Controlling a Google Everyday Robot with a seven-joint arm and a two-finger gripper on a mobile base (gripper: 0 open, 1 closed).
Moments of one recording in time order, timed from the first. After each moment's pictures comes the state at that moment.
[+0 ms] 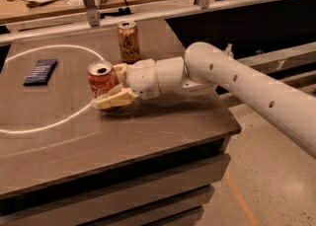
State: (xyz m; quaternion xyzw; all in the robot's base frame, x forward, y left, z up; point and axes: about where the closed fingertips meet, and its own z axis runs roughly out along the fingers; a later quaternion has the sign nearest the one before) arm 0.536 0.141 0.868 -0.60 0.48 0.42 0.49
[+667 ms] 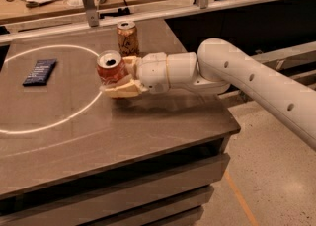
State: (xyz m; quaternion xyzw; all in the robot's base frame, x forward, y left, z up) arm 0.545 0.118 0.888 -0.58 0.49 0.39 0.52
